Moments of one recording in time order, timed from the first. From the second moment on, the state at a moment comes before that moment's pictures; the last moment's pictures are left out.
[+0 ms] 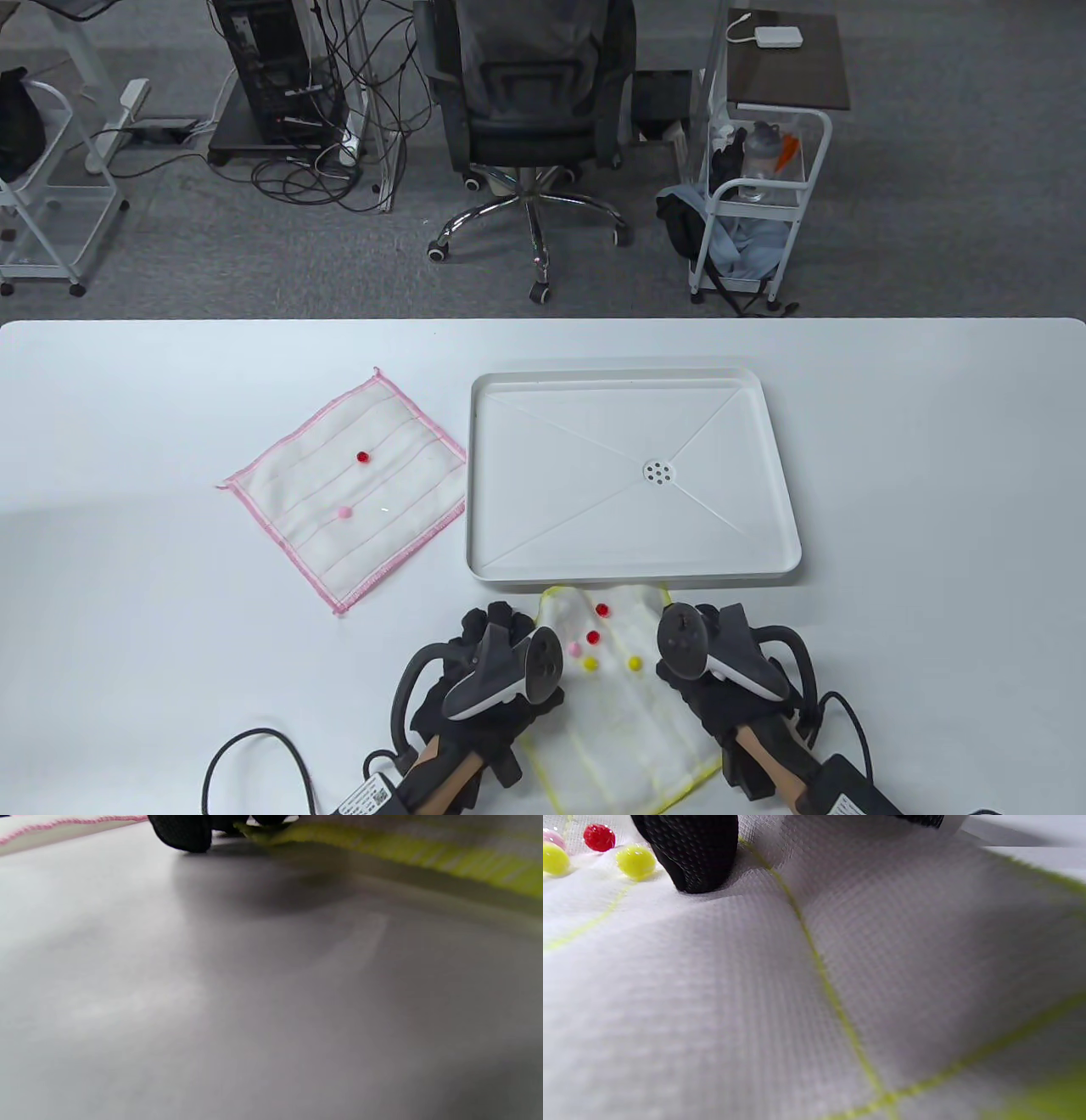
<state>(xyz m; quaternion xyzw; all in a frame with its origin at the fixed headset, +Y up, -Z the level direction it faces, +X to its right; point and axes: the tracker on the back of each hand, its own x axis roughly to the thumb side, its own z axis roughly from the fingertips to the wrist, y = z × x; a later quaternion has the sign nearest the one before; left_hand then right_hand) -0.087 -0.773 -0.233 -0.21 -0.13 -0.05 0.97 0.145 -0.770 -0.247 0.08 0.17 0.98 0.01</state>
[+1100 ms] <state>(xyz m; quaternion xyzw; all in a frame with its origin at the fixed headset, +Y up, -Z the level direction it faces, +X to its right) -0.125 -0.763 -0.256 -0.32 -0.18 0.27 0.89 0.150 -0.760 -0.235 0.11 0.20 0.95 0.23</state>
